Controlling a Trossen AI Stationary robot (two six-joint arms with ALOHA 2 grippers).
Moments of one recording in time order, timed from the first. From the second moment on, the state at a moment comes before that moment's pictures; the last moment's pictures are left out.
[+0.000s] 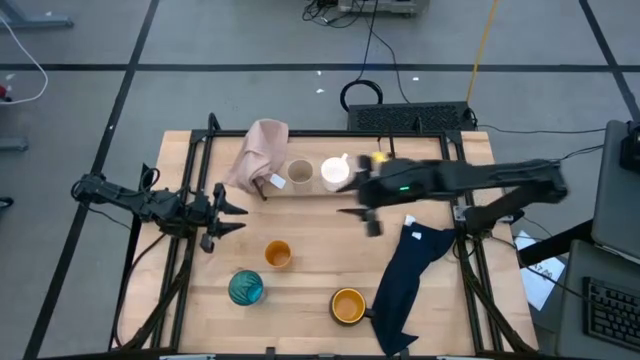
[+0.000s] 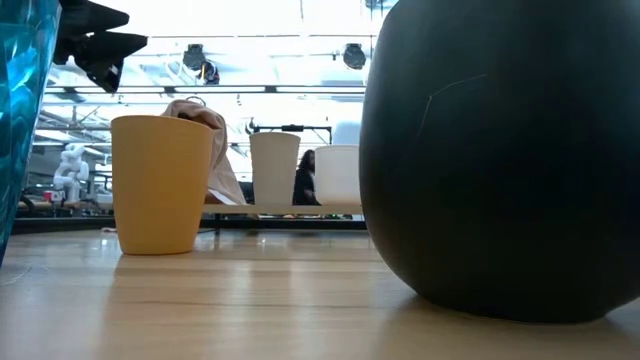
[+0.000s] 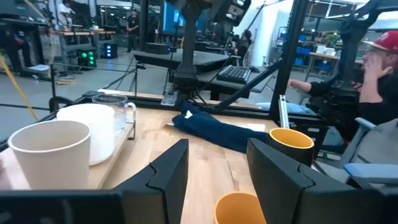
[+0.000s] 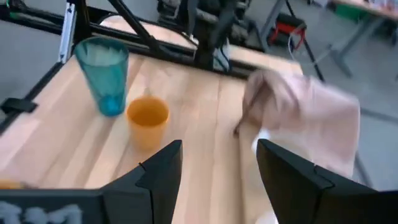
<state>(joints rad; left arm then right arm) -0.32 0.20 0.19 0.01 -0.25 -0.13 0.08 1.33 1.32 -0.49 0.08 -0.19</state>
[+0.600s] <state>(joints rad) -0.31 0.59 0.32 0.15 -0.29 -0.13 0.11 0.59 0.29 0.43 0.08 0.00</state>
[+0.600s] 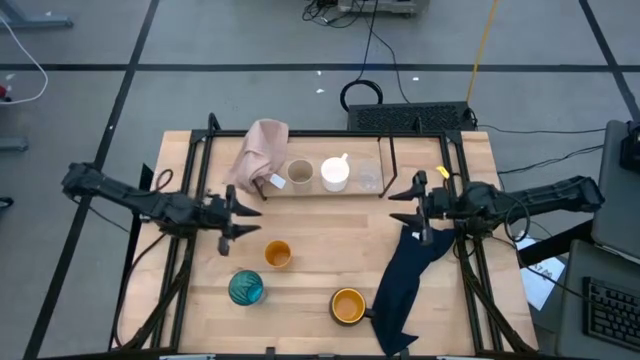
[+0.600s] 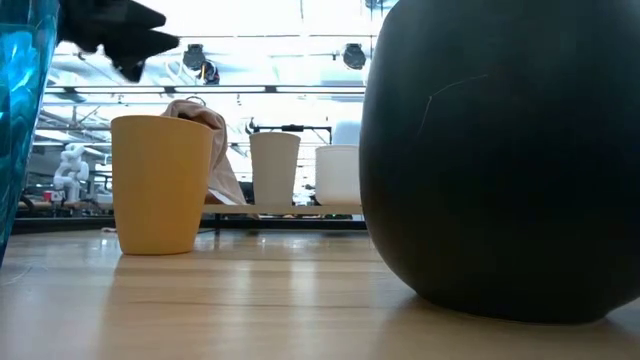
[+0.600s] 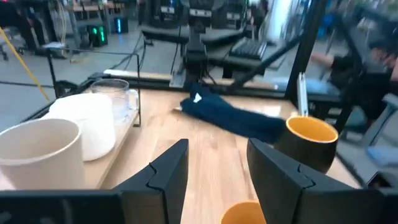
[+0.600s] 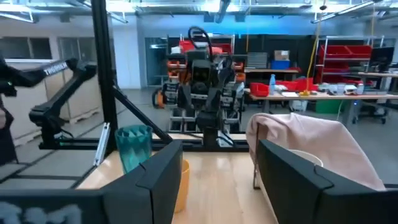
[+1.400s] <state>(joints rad) -0.21 1.23 0.88 -0.58 -0.06 -0.40 0.11 0.61 0.29 0.41 0.08 -0.05</state>
